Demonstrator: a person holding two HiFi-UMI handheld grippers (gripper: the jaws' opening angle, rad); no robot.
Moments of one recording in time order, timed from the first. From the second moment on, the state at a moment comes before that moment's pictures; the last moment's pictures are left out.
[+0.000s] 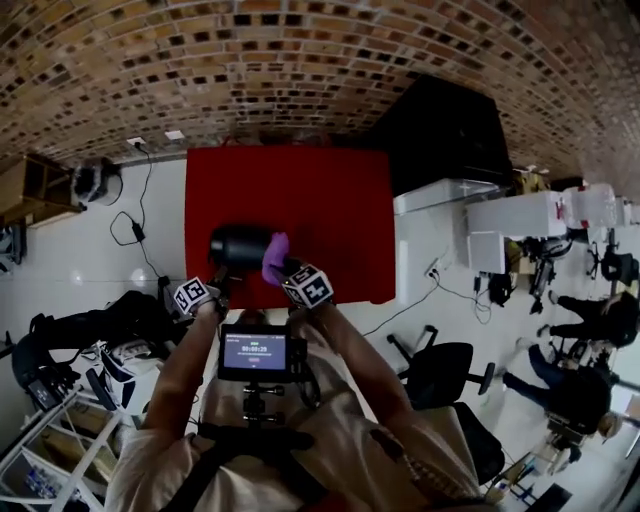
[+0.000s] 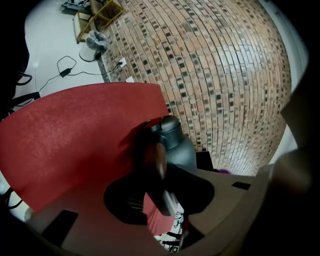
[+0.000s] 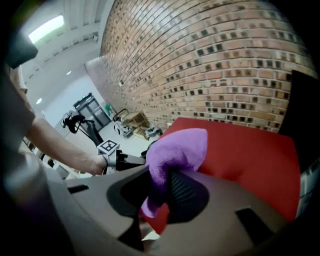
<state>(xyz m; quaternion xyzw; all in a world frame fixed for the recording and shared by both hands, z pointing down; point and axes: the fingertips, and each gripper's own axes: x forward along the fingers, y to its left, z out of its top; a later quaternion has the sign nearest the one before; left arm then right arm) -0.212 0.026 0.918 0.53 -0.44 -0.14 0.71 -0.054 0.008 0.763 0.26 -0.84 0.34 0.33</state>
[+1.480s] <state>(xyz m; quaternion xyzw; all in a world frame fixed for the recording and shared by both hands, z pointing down) -0.192 0.056 0.931 0.53 -0.40 -0.10 0.74 -0.184 0.037 0.854 0.19 -0.82 0.21 0.49</state>
